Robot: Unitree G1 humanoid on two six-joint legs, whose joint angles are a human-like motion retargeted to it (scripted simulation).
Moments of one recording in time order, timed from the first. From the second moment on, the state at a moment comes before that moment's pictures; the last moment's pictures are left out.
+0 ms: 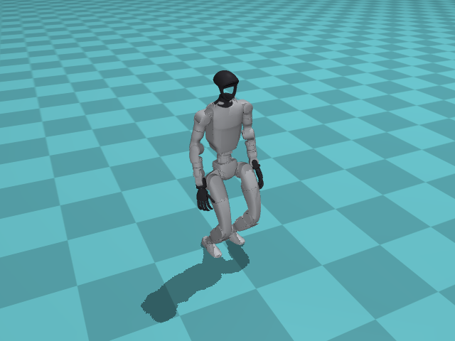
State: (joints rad) left arm -0.03 0.18 -0.47 1.20 -0.11 -0.11 0.20; right arm -0.03 -0.31 0.45 1.11 -0.02 -0.11 -0.26; waist -0.04 0.01 0.22; left_leg -0.27 0.00 0.11 1.16 -0.83 0.08; right_leg -0.29 -0.03 -0.06 1.17 -0.72 0.01
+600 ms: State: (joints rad) left arm -0.09 0.14 -0.48 1.19 -0.29 -0.12 0.34; right arm -0.04 -0.27 0.45 1.14 0.08 -0.12 -0.35; waist -0.10 -0.04 0.12; left_leg -0.50 -0.03 0.18 1.32 -0.87 0.18; right_leg -0.53 -0.15 -0.10 1.42 -0.86 -0.01
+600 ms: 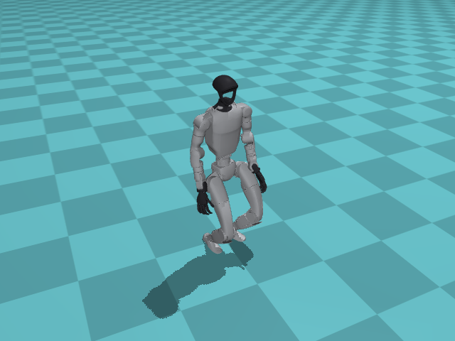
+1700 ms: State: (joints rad) left arm -0.04 0.13 -0.44 1.30 -0.26 -0.10 0.18; right arm -0.02 -0.27 0.42 1.16 0.20 -0.10 -0.21; waist -0.06 0.03 0.06; left_leg -0.40 0.07 0.19 1.13 -0.70 0.08; right_leg -0.45 0.01 -0.05 1.11 -0.49 0.08
